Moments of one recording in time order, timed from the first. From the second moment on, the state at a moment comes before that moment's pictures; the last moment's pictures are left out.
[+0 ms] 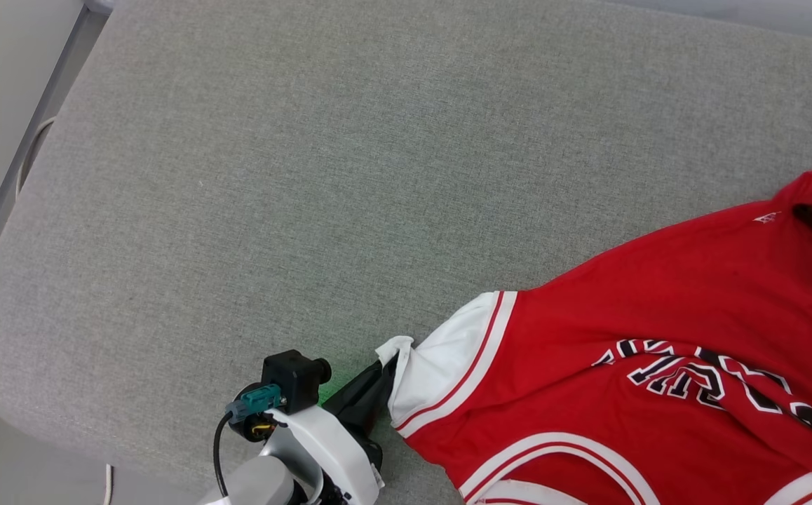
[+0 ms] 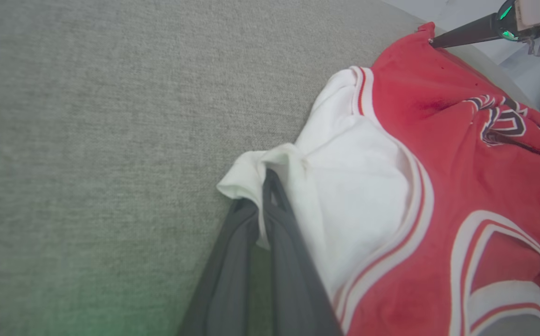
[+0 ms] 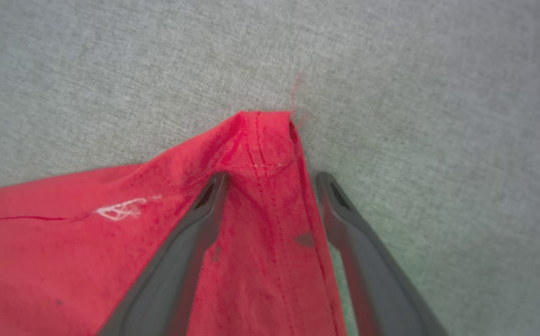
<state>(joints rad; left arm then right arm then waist) -0.36 0.31 -0.77 0.38 -0.75 -0.13 -0.27 -0.84 -0.60 0.41 0.77 0.63 0.13 0.67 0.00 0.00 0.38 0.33</state>
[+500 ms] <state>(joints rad) -0.38 0.34 -0.74 0.39 -0.74 -0.13 -0.27 -0.88 -0.60 0.57 0.83 0.69 0.13 0.50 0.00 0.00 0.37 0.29</state>
